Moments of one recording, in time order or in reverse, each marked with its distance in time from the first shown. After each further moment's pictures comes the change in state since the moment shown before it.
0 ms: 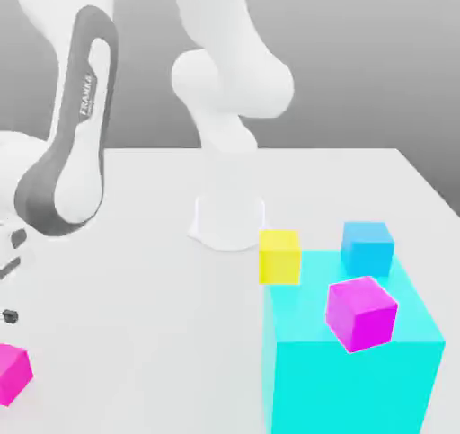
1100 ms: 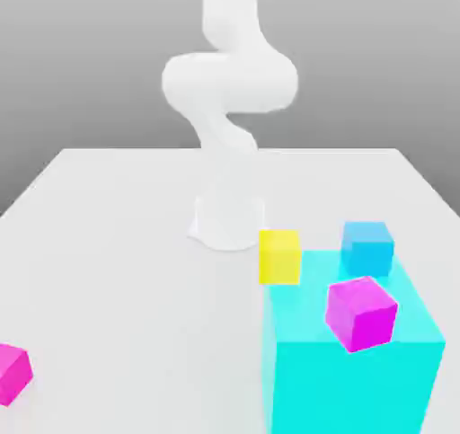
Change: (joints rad) arm 0.557 -1.172 0.045 -0.021 -0.041 -0.418 -1.067
